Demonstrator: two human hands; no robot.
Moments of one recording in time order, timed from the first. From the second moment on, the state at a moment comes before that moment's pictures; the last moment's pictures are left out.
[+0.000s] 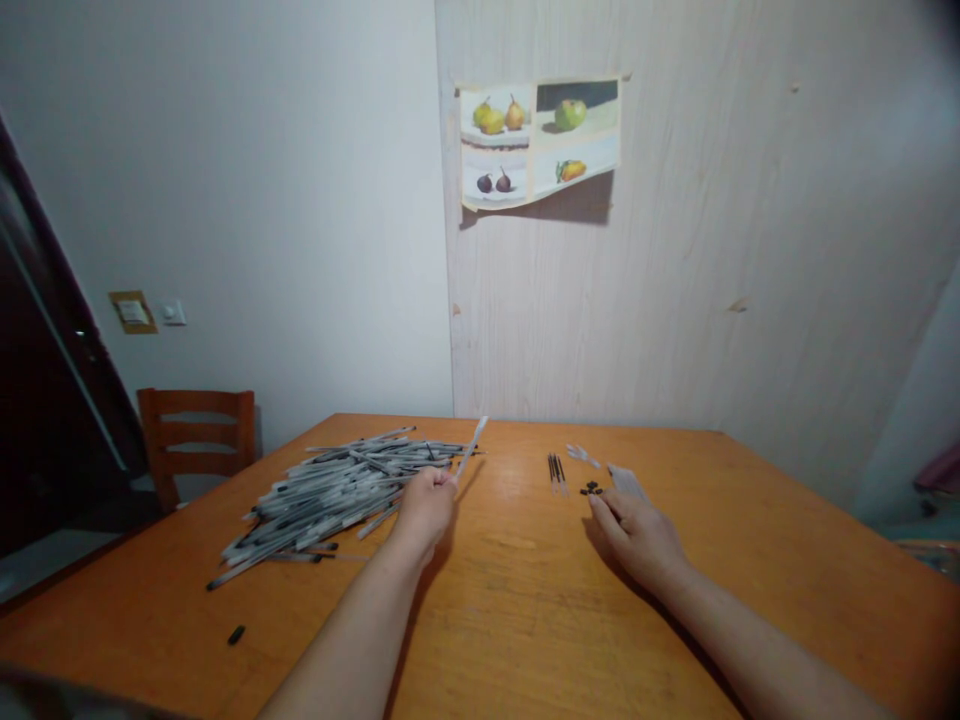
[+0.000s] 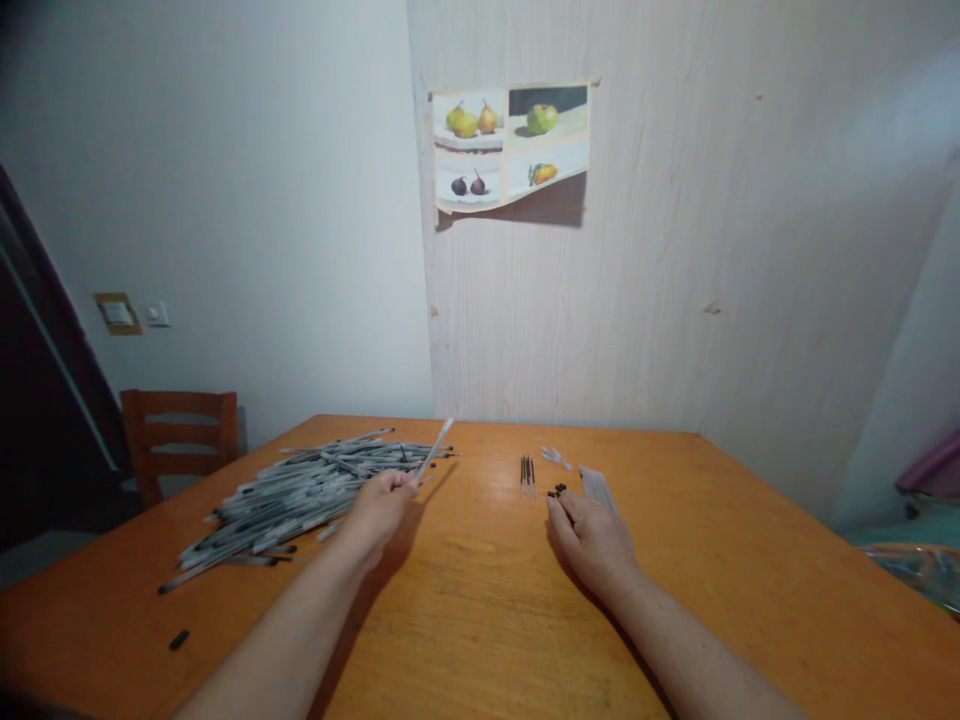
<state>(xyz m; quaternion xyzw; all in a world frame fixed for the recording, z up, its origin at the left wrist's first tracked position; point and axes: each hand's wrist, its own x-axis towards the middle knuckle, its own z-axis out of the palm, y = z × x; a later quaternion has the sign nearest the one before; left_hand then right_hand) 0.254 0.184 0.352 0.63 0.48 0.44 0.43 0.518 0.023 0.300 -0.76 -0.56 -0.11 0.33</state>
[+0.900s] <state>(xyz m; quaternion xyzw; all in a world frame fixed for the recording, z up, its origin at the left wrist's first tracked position) 0.345 0.118 0.328 0.48 0.20 0.24 0.82 0.499 0.024 0.309 -0.64 -0.52 0.10 0.56</state>
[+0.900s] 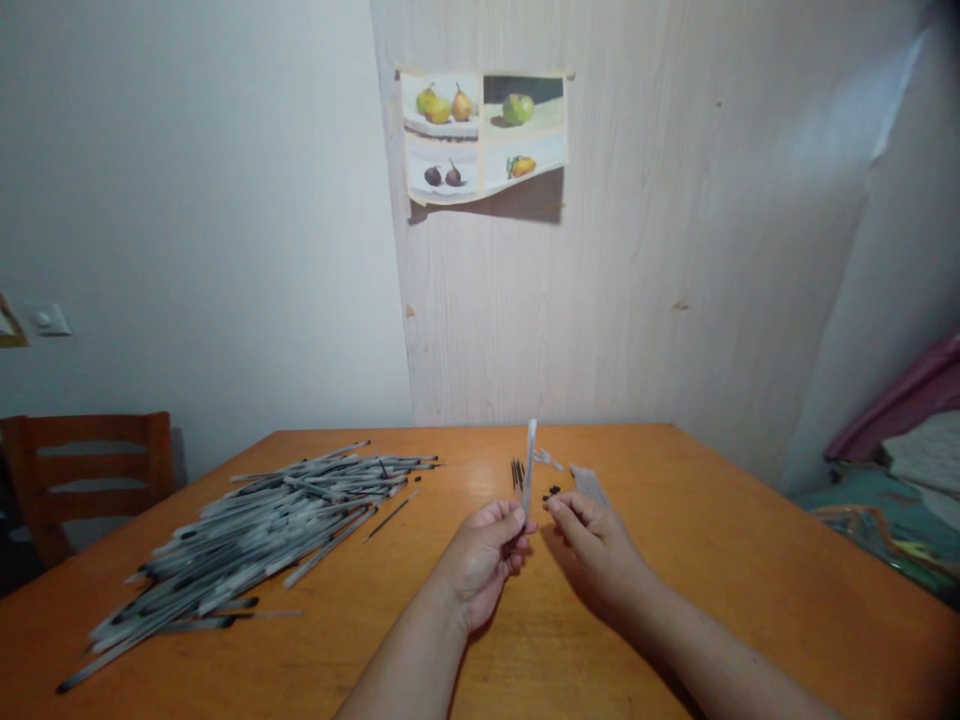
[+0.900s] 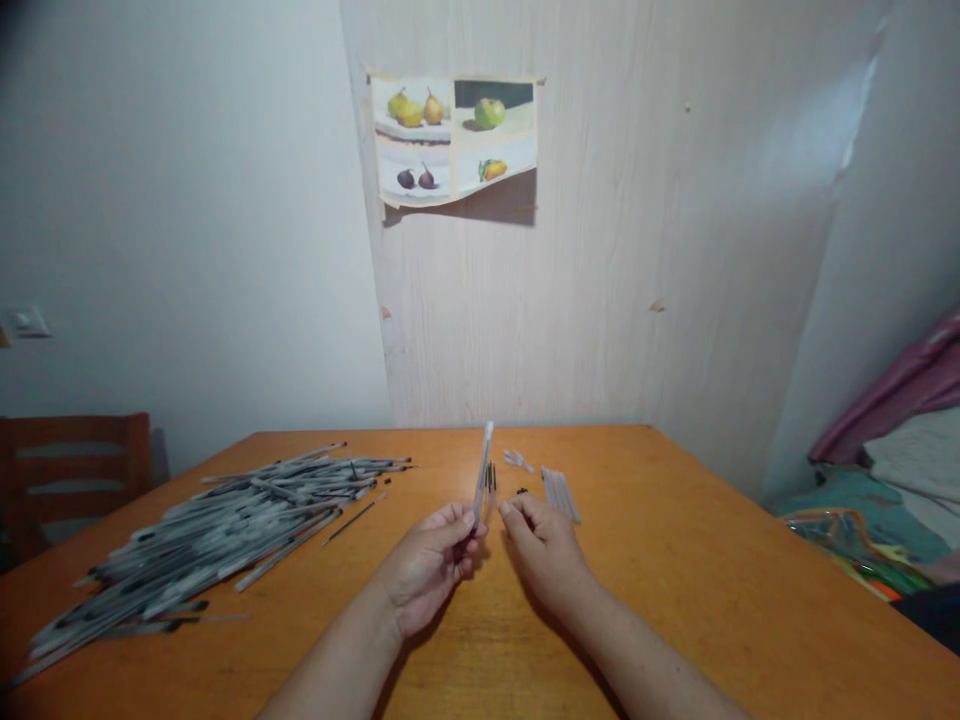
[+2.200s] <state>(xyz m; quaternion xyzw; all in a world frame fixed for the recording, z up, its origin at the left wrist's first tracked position) 0.344 0.104 0.339 0.53 0.22 0.28 0.77 0.482 0.012 0.320 -0.57 -0.42 0.32 0.63</state>
